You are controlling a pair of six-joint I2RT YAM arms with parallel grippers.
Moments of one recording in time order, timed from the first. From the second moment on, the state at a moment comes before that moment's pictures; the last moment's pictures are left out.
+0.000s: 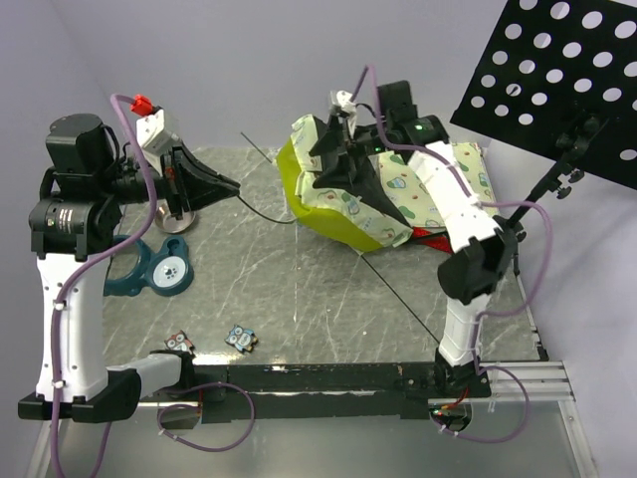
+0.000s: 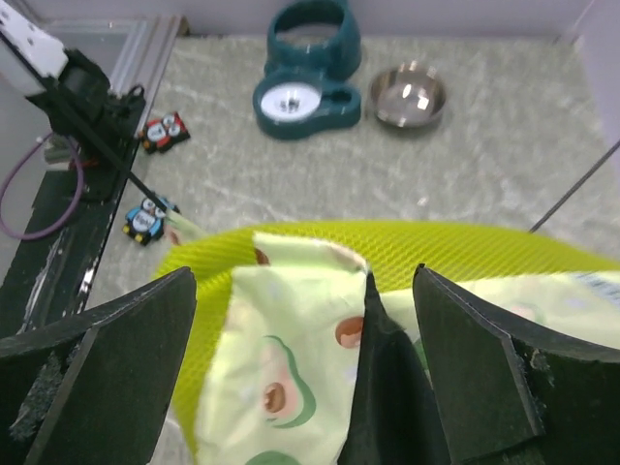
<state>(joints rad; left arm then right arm) -0.07 1.18 1.82 -0.86 1.23 0.16 0.38 1.90 2.15 -0.88 -1.20 -0.62</state>
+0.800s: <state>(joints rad) -0.07 1.21 1.80 -0.91 1.23 0.24 0.40 2.03 2.14 -1.04 -1.14 -0.80</state>
